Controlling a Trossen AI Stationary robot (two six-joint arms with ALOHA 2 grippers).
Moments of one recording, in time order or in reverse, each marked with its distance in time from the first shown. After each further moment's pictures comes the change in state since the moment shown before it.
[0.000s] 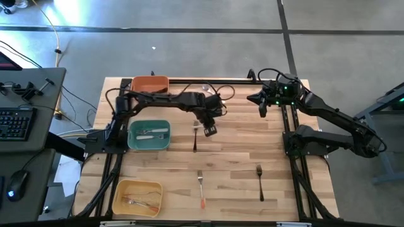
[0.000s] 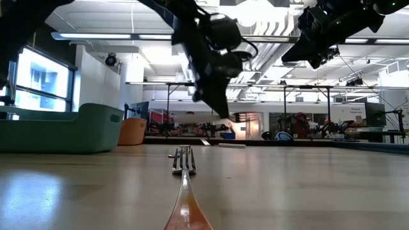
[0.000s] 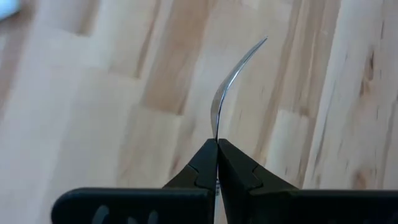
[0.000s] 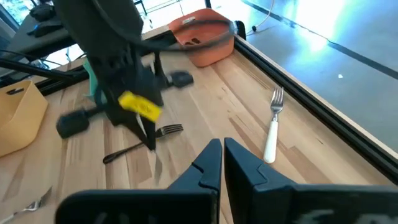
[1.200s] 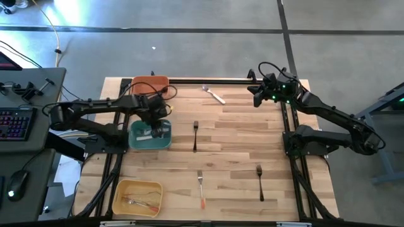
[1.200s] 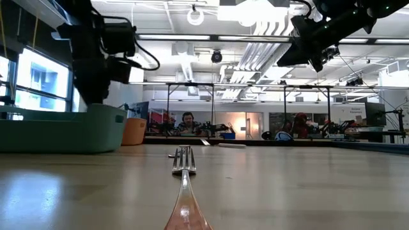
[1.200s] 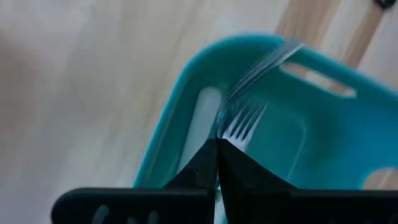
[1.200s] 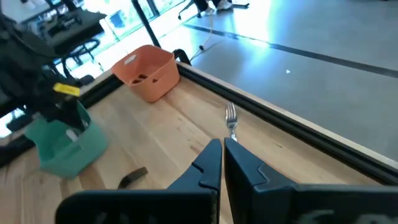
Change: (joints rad) left arm 0.202 -0.841 -0.954 -0.040 -0.007 0.044; right arm 0.005 0.053 0.000 0.119 0.238 0.231
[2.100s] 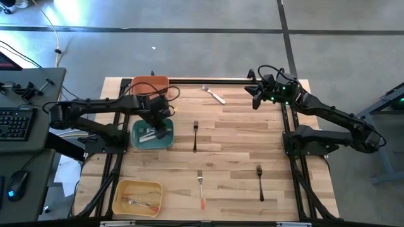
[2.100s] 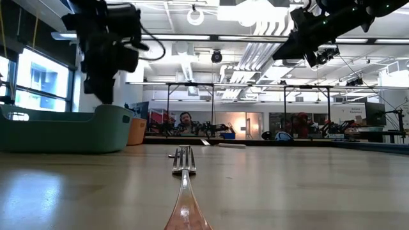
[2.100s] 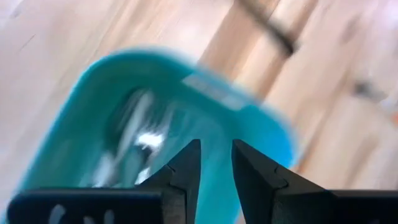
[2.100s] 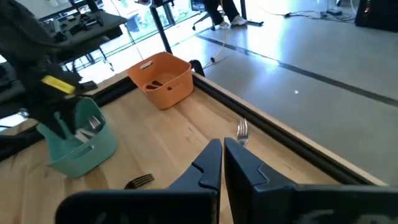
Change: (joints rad) left arm -0.095 -0.002 0.087 -0.002 0.134 -0.267; right arm 0.056 0.003 0.000 0.069 0.018 -0.066
